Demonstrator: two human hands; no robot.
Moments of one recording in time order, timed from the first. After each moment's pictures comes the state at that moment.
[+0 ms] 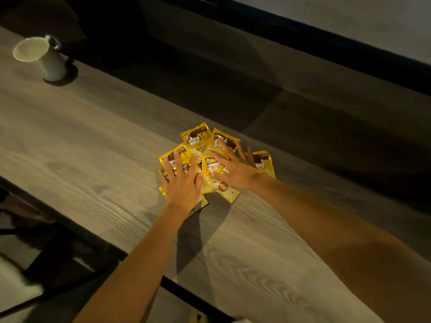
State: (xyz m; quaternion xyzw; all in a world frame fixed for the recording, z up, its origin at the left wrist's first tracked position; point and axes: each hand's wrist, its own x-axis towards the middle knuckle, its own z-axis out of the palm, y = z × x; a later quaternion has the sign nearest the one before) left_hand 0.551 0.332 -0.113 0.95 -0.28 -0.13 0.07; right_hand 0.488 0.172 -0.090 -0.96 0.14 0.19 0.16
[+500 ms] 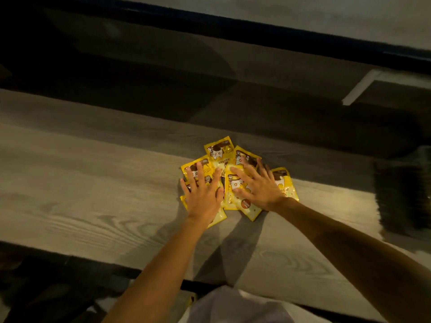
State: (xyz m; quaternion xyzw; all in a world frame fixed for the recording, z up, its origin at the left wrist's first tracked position) left_hand 0.405 0.275 -0.102 0.88 -0.45 -0.15 0.01; right_hand 0.278 0.149 -0.098 -0.92 0.29 0.17 0.17
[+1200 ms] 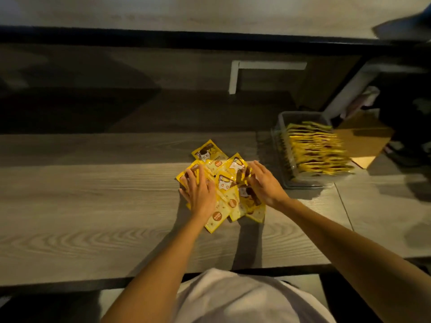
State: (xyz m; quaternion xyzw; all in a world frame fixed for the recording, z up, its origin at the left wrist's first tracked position) left_hand 0.152 0.186 -0.076 0.84 -0.37 -0.31 0.24; right_hand 0.000 0.103 -0.054 -0.82 0.49 -0.03 0.30
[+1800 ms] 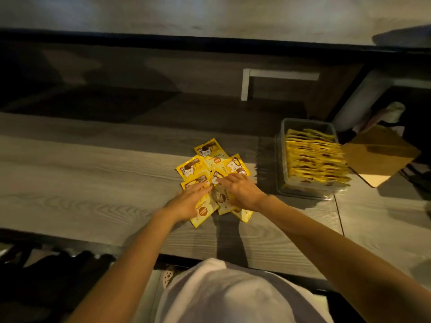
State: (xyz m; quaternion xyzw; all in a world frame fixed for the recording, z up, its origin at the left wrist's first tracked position) left_hand 0.154 0.226 -0.058 0.74 -0.59 -0.31 -0.02; right_hand 0.003 0.108 -0.048 -0.95 0.22 0.17 0.13
